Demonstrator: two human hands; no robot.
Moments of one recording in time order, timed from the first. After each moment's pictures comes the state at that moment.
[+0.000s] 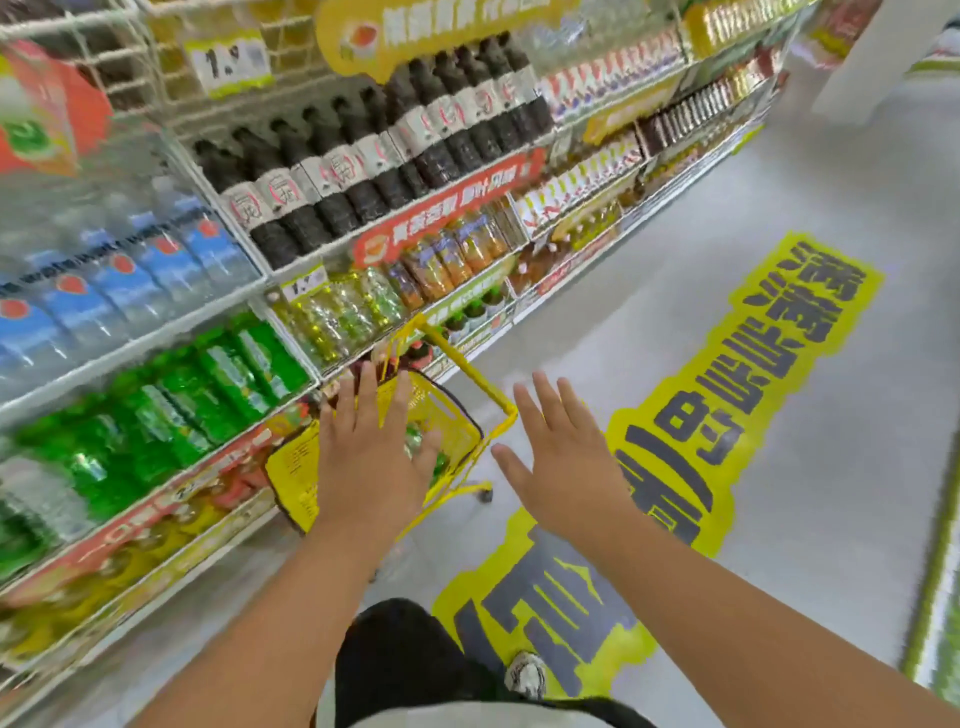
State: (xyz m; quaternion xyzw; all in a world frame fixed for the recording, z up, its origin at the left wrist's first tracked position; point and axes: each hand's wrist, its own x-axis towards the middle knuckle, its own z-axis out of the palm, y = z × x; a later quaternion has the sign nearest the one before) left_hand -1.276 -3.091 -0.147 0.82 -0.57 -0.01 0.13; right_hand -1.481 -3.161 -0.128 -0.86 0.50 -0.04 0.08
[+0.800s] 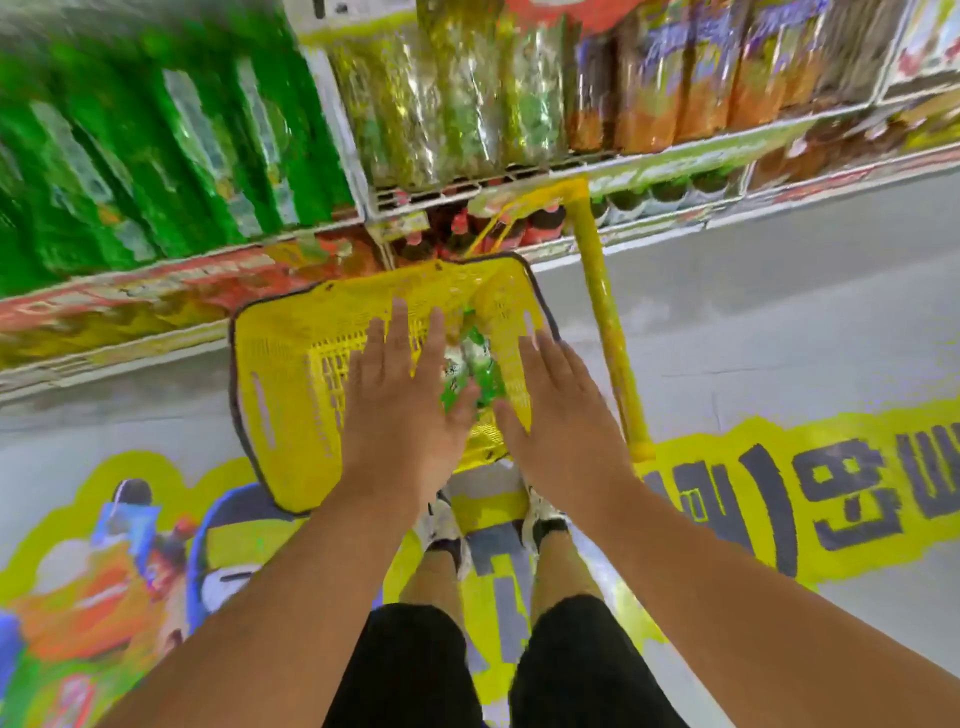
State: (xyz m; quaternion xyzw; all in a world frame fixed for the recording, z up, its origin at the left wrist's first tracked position) left_hand -1.207 -3.258 -0.412 0.92 -0.33 -0.19 0.08; right_hand -1.326 -3.383 -0.412 -0.92 0.32 0.11 0.22
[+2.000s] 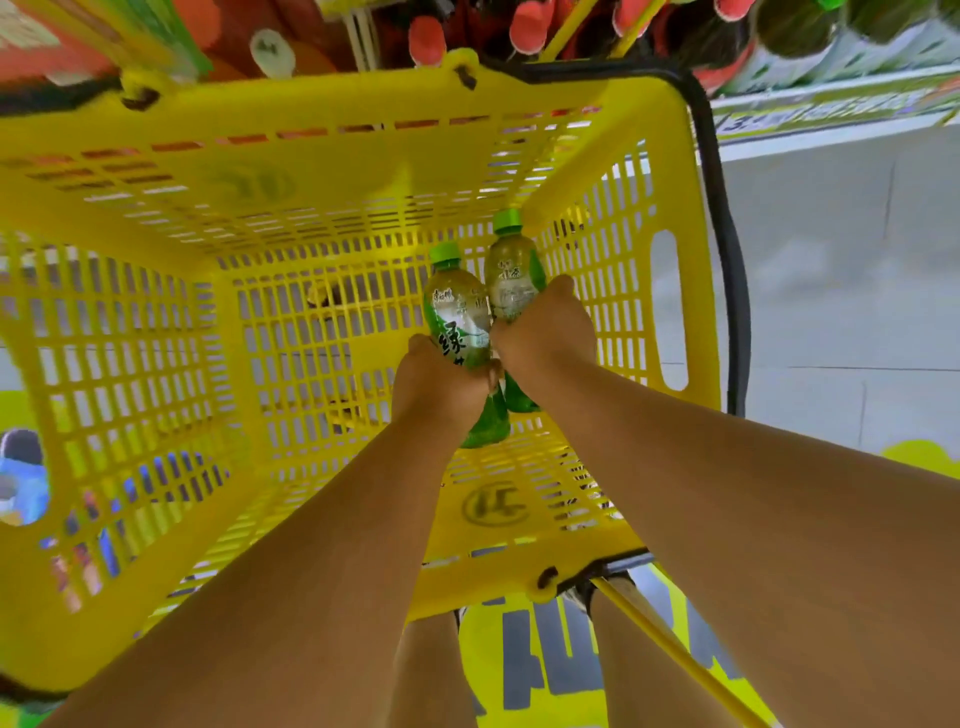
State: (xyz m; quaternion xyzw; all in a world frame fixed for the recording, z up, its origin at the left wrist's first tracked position) left_hand -1.187 -3.307 -0.753 0.87 0.09 -0.43 0.23; right_hand -1.211 -3.415 -0.750 -0.74 0.54 0.19 0.36
